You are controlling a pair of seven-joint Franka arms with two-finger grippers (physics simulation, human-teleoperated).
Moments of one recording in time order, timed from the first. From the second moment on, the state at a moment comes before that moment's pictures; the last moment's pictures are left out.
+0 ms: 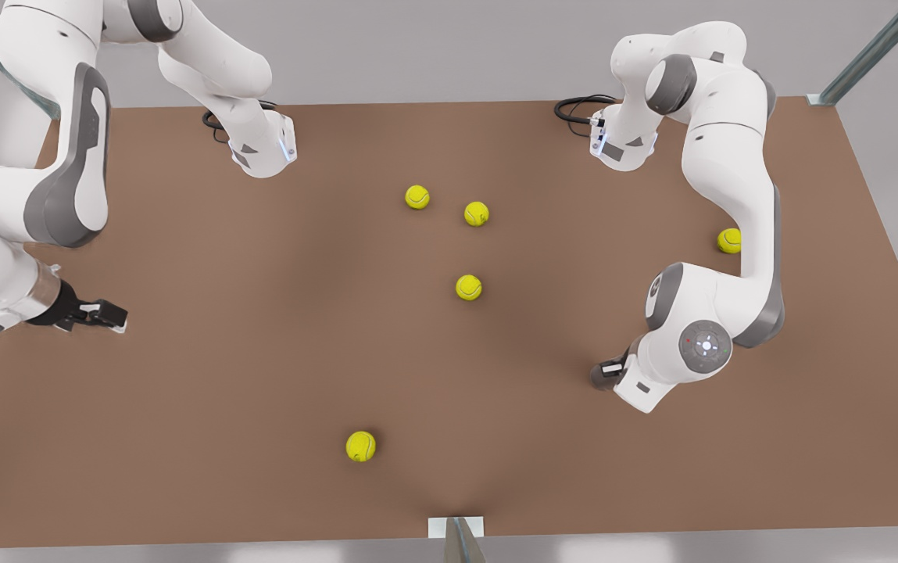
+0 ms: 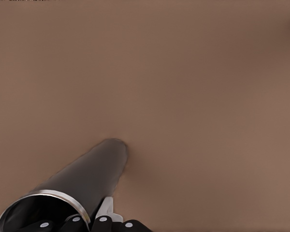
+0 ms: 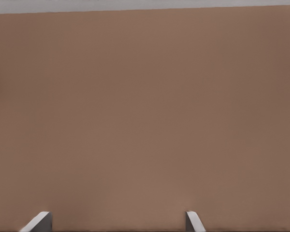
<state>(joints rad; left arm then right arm) -0.13 0.74 -0.20 -1.08 0.10 1.68 -0.44 -0.24 0.19 0.14 -1.56 -0.05 1.79 -0.05</state>
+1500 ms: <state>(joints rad) -0.08 0.53 -0.25 -1.02 0.09 1.42 -0.32 -0.24 0.18 0.14 -1.56 -0.05 1.77 -0.05</state>
